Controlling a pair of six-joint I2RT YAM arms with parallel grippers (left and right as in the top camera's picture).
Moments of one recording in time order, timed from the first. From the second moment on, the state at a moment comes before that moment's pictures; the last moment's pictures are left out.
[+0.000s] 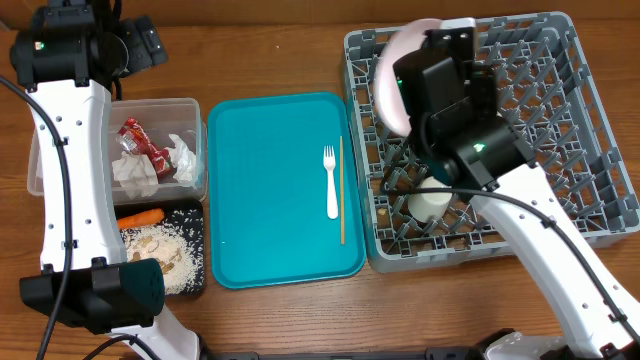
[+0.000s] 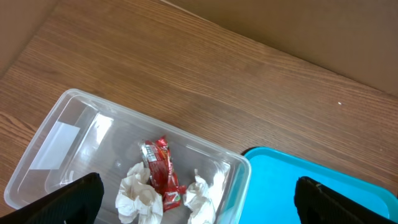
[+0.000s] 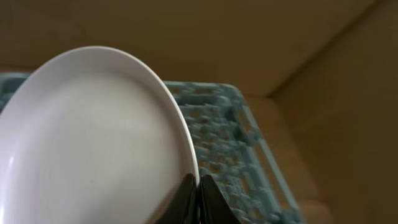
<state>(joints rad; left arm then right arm) 0.11 1.85 2.14 -1.17 -0.19 -0.29 0.49 1.51 1.55 -0.78 0.90 0.10</state>
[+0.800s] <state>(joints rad) 0.11 1.85 2.14 -1.17 -0.19 -0.29 0.10 1.57 1.55 -0.43 0.90 -0.30</state>
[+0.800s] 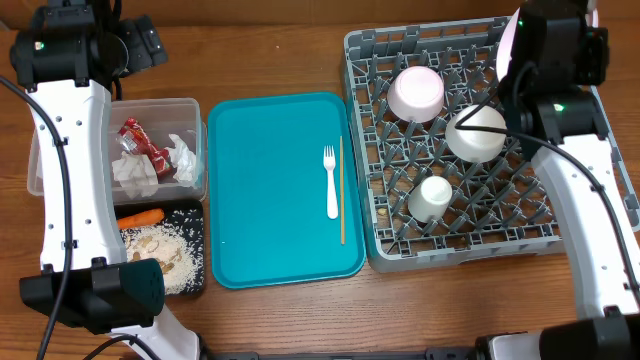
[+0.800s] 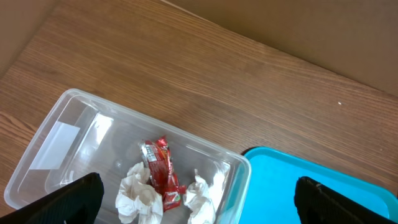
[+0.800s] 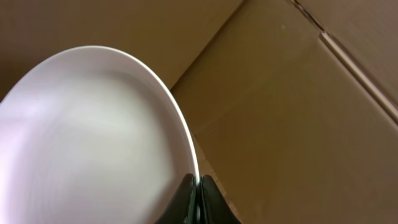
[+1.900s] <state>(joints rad) 0.11 1.85 2.14 -1.17 -0.19 -0.29 0.09 1.81 1.52 -0.26 0.83 -0.90</state>
